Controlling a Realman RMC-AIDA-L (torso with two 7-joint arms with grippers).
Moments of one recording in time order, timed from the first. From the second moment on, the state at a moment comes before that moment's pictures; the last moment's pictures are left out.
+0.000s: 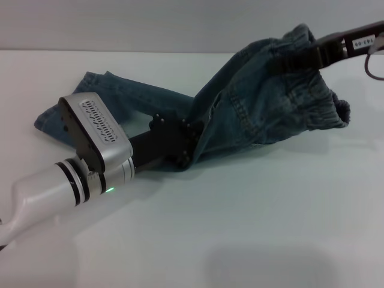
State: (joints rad) left arm -0.80 -2.08 0.84 -0.17 1.32 1.09 -0.23; right arm 0.80 2.01 -0.75 -1.10 -2.22 -1.71 2.30
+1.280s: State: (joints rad) left arm -0.85 -2.08 0.53 -0.20 1.73 1.09 -0.22; right arm 0.92 2.01 -0.77 -1.01 -2.21 -1.67 2.29
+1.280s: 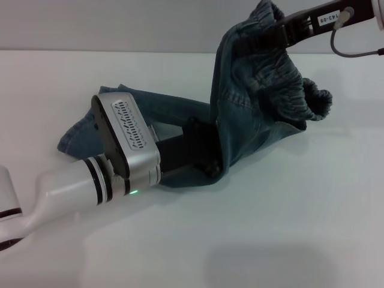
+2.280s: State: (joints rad) left arm -0.88 -2.08 0.45 -0.26 1.80 1.10 -0.20; right arm 0.94 2.00 -0.77 -0.96 -2.20 -1.67 2.28
